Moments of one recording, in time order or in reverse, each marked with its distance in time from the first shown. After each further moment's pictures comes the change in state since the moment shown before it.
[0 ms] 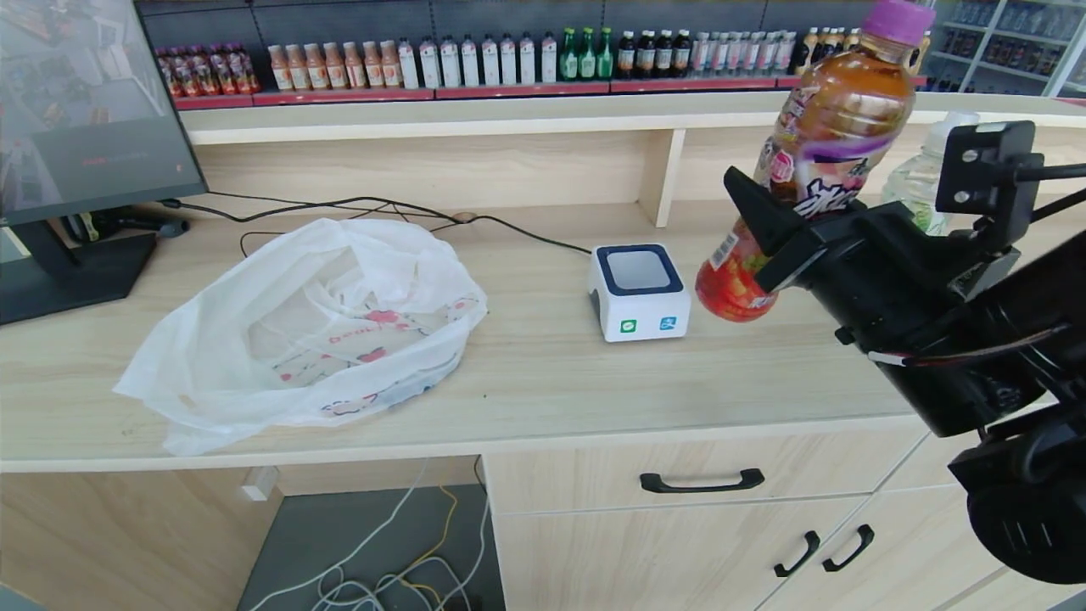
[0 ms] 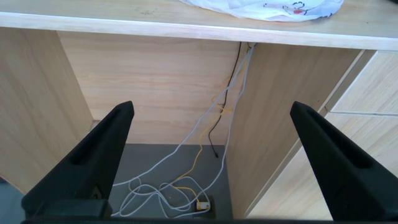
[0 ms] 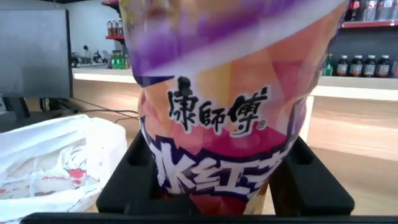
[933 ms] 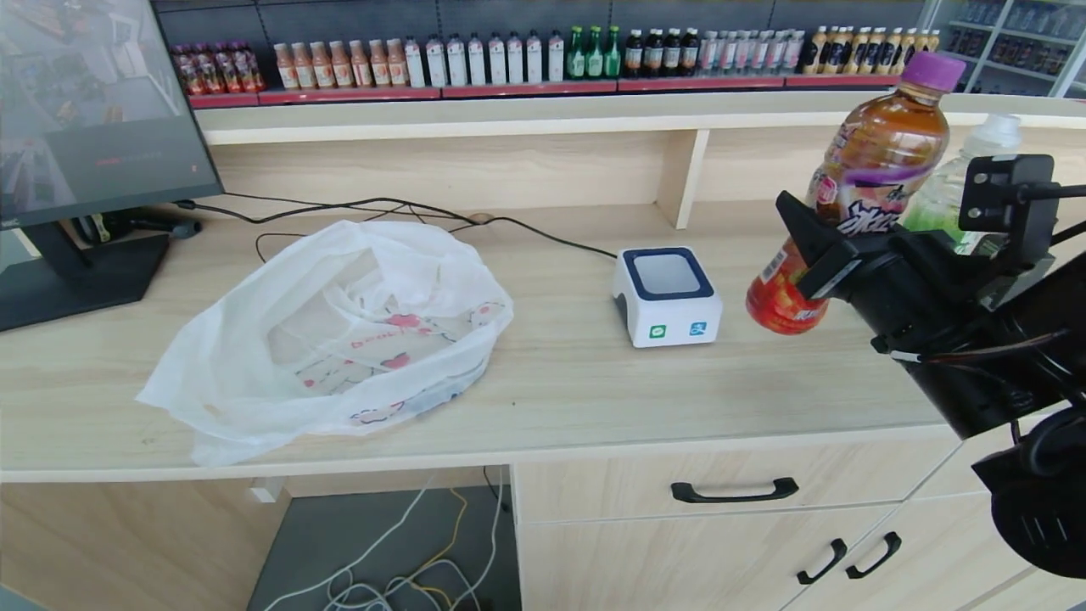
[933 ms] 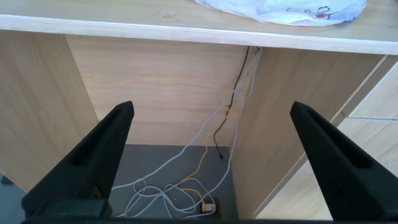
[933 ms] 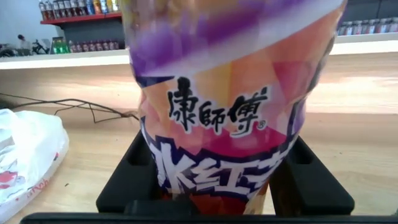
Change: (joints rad) left arm -0.002 0.000 0.000 0.001 0.000 -0.002; right arm -0.120 0.002 0.068 0.000 -0.059 0.021
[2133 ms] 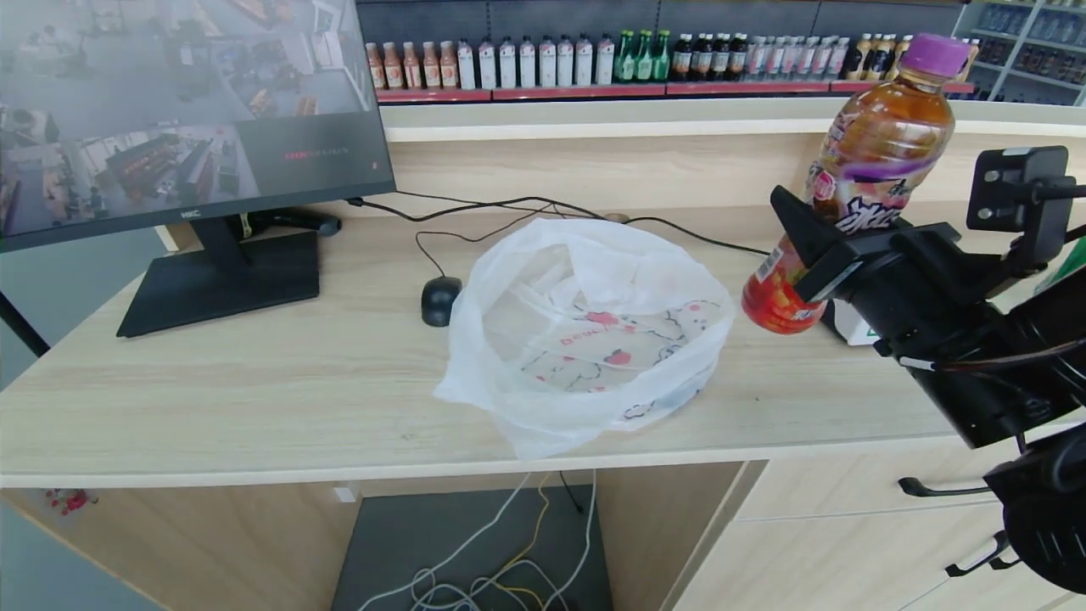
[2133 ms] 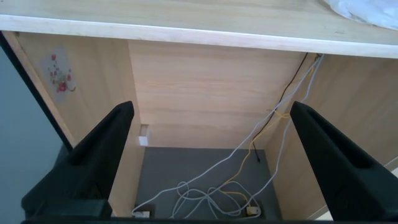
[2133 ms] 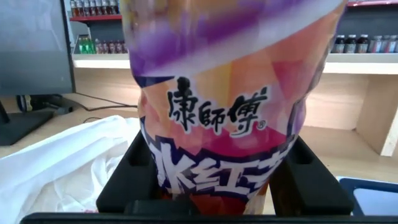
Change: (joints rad) left arm 0.002 0.000 0.000 -0.001 0.000 0.000; right arm 0.047 -0.029 0.009 -0.001 0.003 -0.051
